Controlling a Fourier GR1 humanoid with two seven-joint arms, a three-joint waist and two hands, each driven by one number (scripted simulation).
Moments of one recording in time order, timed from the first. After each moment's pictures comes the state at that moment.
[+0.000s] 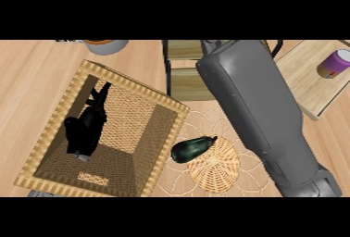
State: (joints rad) left arm -0.20 0.26 -0.26 -1.50 0.11 0.24 0.12; right arm -1.21 -0.01 0.08 -1.13 1.30 -0.44 0.88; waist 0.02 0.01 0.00
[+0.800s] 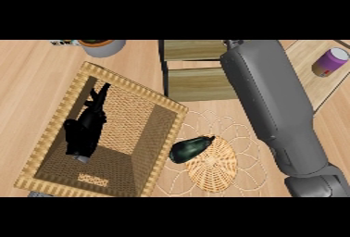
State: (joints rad) left arm -0.19 0.26 -0.26 -1.50 0.12 0.24 0.10; right arm -1.17 -0.06 -0.01 -1.00 1.39 -0.50 0.93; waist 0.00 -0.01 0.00
